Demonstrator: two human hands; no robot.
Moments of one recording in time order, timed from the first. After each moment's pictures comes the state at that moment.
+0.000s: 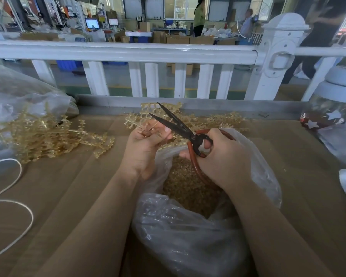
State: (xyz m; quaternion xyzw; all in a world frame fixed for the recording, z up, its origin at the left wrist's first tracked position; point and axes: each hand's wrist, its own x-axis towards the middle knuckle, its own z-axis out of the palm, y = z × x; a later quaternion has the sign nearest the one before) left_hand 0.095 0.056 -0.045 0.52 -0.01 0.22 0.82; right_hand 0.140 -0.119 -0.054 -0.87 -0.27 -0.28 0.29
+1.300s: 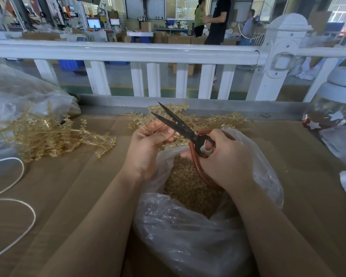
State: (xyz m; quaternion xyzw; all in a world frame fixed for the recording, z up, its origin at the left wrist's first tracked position) left_hand 0.089 0.051 -0.041 0.54 -0.03 0.22 0.81; right_hand 0.140 -0.118 -0.056 -0.85 -0.29 -0.33 0.30
